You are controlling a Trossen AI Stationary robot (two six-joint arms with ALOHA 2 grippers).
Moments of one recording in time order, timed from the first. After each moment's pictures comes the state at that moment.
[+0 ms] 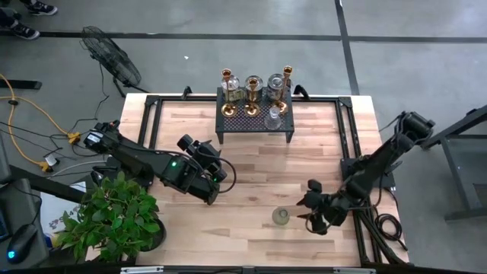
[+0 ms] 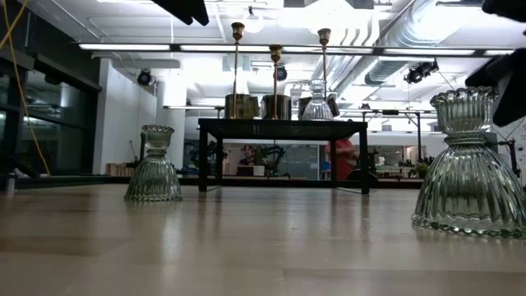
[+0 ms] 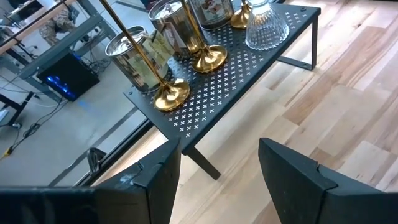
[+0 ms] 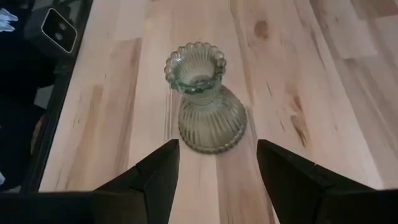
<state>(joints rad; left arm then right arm) -0.42 1.57 1.51 -1.28 -1.08 -0.98 0.80 1.26 0.57 -0.15 0.45 0.76</state>
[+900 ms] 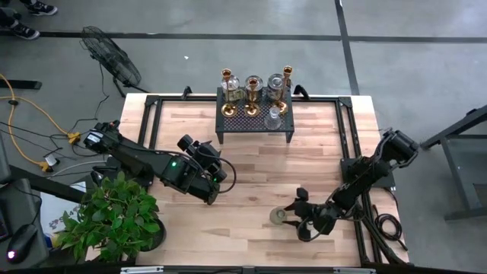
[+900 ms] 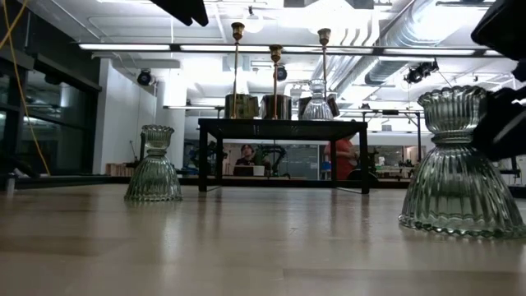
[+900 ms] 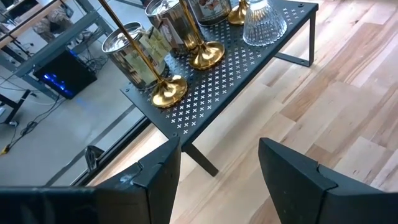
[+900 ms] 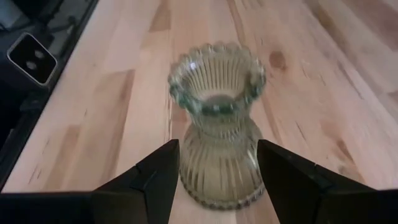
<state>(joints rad) -0.42 1.57 1.51 -1.28 -1.06 -0.98 0.80 1.63 0.52 0.41 0.60 0.66</state>
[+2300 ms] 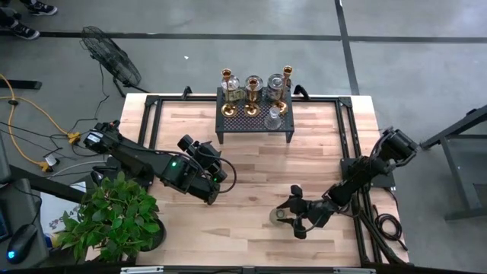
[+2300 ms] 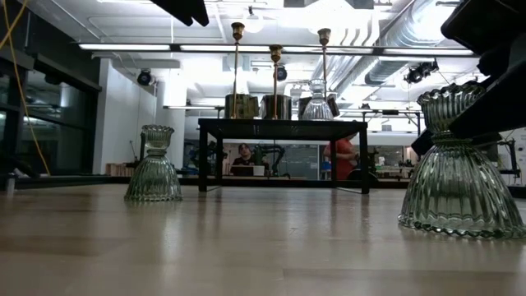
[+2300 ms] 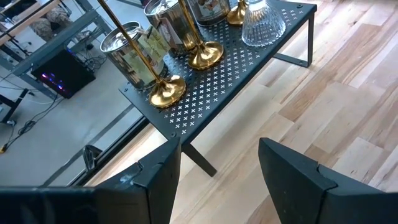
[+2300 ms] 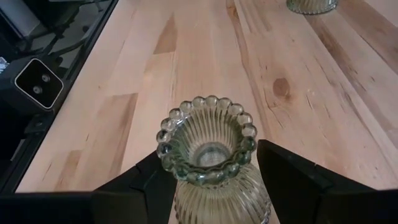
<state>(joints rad) -0.42 1.57 1.51 -1.27 -1.06 -0.98 0.71 1.63 0.52 0.51 0.52 0.55</state>
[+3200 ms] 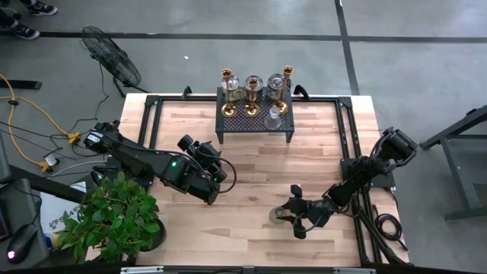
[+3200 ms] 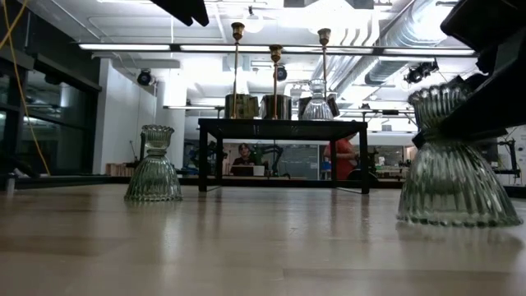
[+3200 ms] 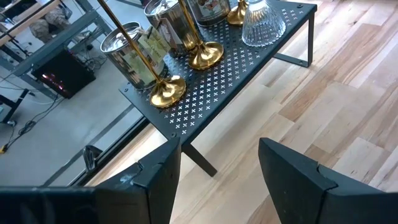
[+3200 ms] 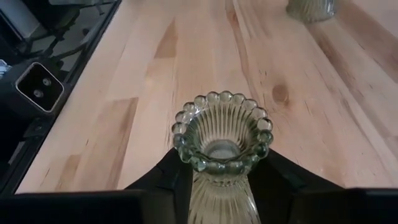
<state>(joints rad) -0.42 1.57 1.51 -1.27 -1.06 -0.98 0.71 1.63 0.52 0.53 0.53 0.53</state>
